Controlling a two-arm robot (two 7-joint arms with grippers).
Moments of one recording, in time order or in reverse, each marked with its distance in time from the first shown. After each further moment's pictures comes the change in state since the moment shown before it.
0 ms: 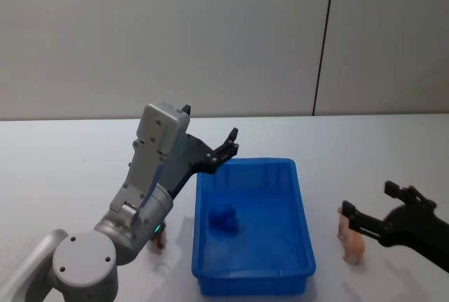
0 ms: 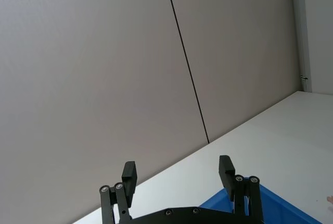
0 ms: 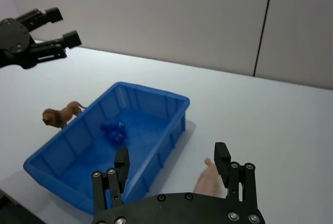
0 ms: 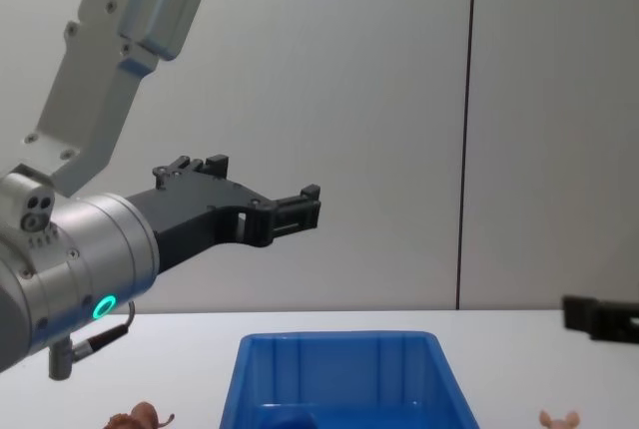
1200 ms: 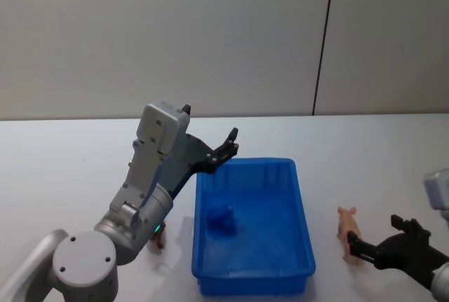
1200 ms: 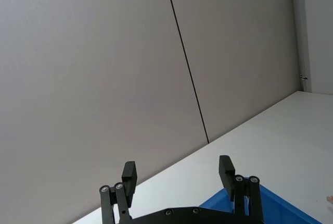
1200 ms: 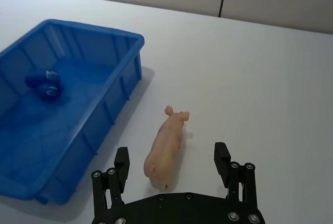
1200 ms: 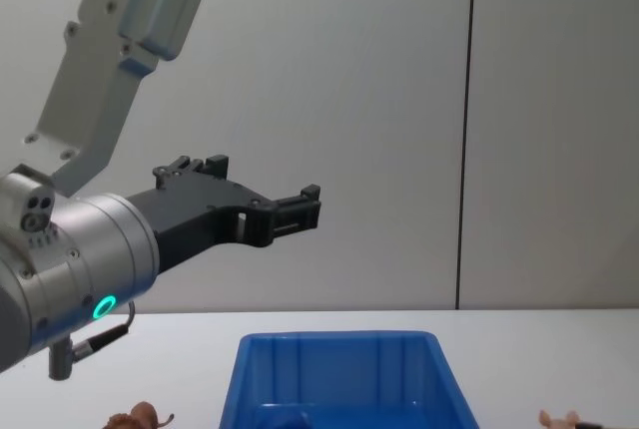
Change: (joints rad) left arm 0.000 0.000 0.000 0.000 0.000 0.000 0.000; right arm 0.042 -0.082 -0.056 0.146 -0.157 0.091 -0.124
